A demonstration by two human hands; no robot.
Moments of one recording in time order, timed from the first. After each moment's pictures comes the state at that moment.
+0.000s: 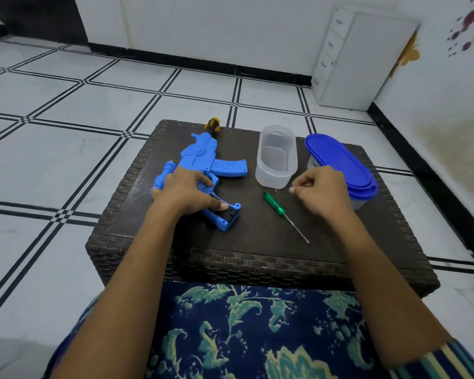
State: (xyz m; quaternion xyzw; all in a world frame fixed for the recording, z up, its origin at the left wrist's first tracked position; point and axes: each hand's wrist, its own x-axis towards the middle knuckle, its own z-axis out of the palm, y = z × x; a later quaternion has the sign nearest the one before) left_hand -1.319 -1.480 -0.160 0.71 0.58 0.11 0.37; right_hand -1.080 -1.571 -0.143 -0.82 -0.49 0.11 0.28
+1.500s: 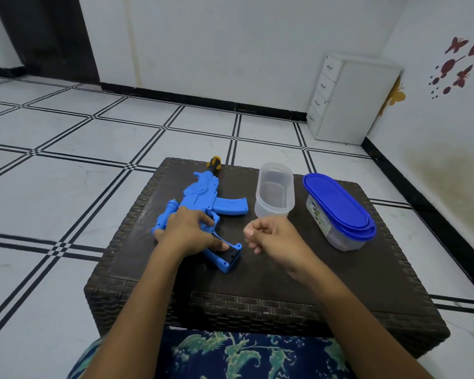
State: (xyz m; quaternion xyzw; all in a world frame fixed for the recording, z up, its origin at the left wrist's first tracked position) left_hand -1.317 -1.474 -0.164 0.71 0.59 0.10 0.38; right_hand -1.145 -1.563 -0.147 -0.68 -0.47 0.41 0.38
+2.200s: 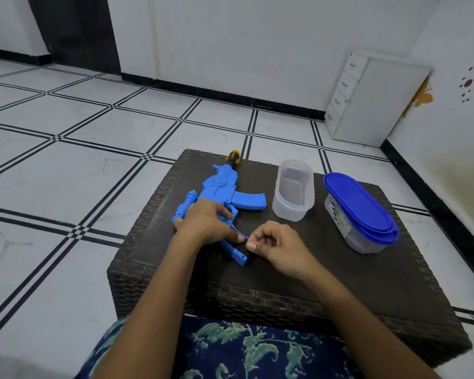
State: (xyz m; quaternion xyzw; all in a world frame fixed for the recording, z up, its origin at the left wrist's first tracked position) left_hand -1.323 -1.472 -0.162 0.71 0.58 0.13 0.38; right_hand -1.154 -1.558 -0.176 -0.65 -0.61 0.32 0.31
